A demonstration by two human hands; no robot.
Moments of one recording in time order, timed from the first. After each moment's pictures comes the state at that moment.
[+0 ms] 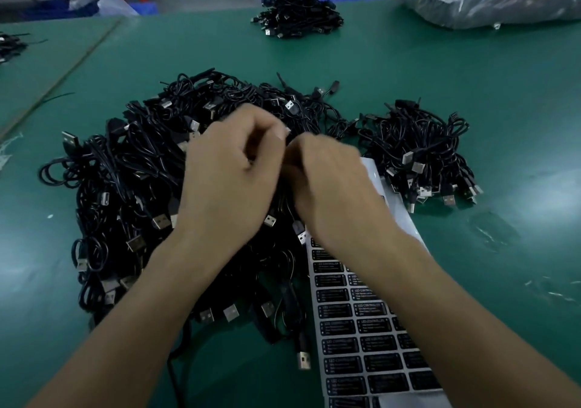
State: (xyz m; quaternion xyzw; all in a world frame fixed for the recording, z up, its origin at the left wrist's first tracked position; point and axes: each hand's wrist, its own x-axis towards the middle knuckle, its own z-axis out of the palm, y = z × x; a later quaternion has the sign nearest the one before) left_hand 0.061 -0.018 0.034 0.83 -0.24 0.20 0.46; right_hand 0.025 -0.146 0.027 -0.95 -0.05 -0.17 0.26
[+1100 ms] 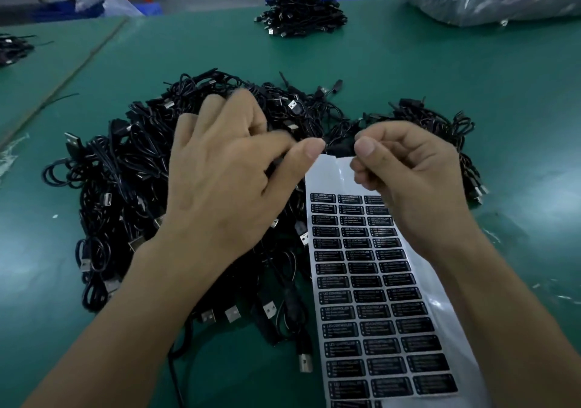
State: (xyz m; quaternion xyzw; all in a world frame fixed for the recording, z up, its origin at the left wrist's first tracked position) left_hand 0.051 -0.010 0.048 0.89 -0.31 0.28 0.17; right_hand 0.011 -0.207 0.011 -0.66 -0.05 -0.20 0.72
